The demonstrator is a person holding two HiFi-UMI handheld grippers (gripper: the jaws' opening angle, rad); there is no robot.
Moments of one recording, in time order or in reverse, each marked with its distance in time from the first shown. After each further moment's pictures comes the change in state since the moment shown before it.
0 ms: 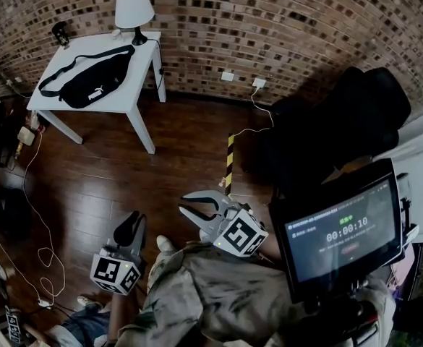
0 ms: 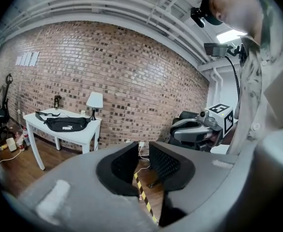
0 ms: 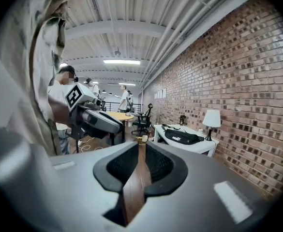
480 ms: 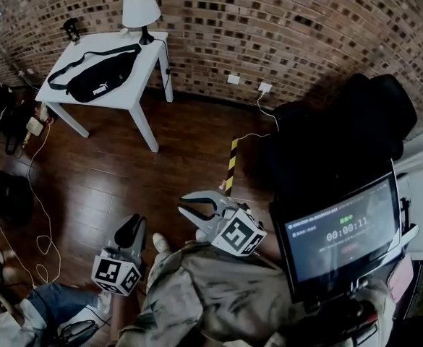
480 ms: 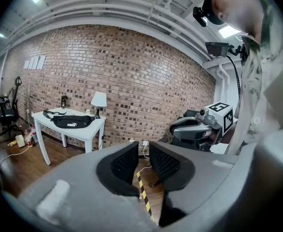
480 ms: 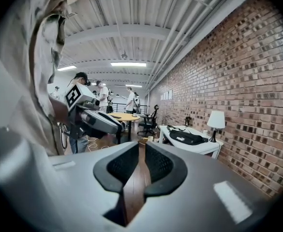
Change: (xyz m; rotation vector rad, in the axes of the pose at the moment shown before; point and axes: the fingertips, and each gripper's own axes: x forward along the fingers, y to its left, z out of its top) left arm 0.004 -0.049 -0.016 -0.014 0.004 0.087; right arm -0.044 -0.003 -0.022 -0.018 -0.004 0.064
